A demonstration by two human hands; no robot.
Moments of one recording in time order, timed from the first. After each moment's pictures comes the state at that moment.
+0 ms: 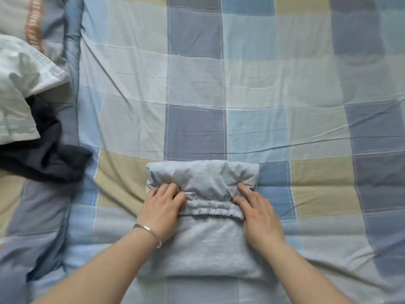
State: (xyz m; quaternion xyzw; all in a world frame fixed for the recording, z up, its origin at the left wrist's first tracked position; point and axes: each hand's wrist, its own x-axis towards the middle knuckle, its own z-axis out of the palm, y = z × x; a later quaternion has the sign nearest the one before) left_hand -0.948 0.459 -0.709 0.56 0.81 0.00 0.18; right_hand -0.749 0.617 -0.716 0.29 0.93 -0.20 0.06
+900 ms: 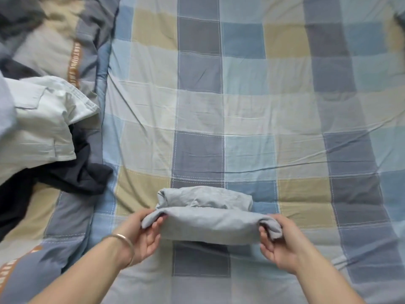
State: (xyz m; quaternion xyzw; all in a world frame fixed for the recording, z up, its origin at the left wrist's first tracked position) left_hand -0.983 0.453 -0.585 -0.42 0.52 0.43 0.61; right_hand -0.766 0.656 -0.571 0.72 0.11 -0.68 0.09
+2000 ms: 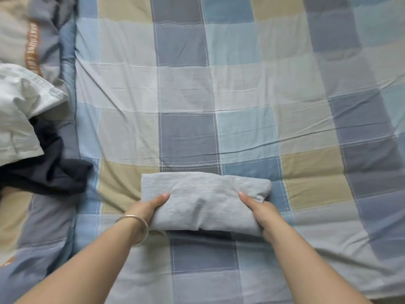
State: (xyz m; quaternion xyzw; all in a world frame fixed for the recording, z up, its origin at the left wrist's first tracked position) left_hand -0.967 0.469 -0.668 -0.17 0.77 0.37 0.49; right_hand -0.768 0.631 -0.679 0.70 0.35 -0.62 0.06
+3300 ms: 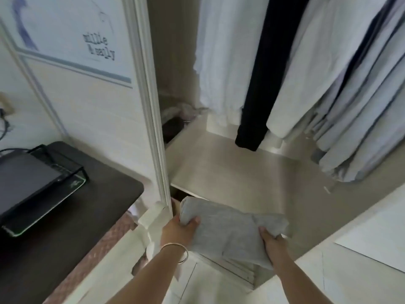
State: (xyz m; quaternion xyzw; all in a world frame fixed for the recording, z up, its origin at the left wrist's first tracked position) left_hand -0.003 0.118 -0.174 0.89 0.08 -0.19 0.40; right_hand -0.084 -0.122 -0.249 0.66 -0.48 0.00 -0.58
